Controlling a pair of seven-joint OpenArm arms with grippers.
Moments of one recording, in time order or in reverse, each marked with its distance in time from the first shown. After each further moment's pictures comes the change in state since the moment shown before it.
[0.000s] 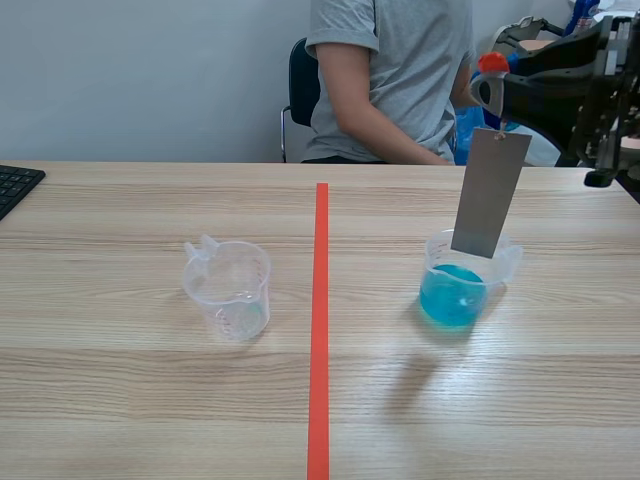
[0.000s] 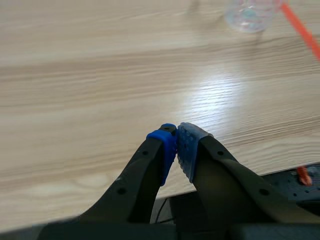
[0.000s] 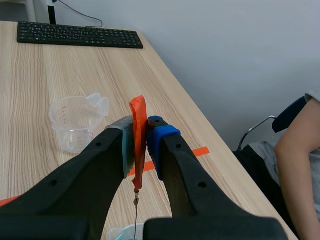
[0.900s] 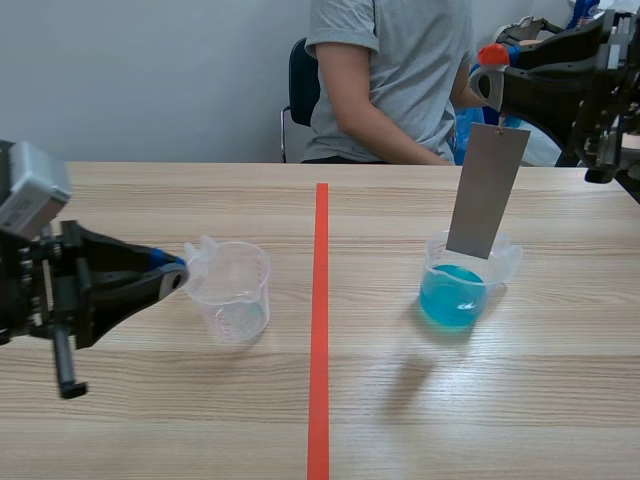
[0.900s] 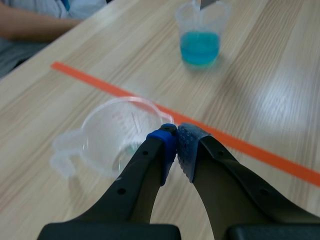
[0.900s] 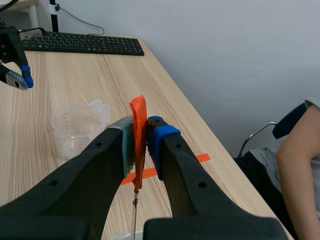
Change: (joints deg) left arm -60.3 -16.2 41.5 2.6 1.3 -9.6 20.5; right arm 0.0 0.0 0.0 0.3 0.0 0.0 1.2
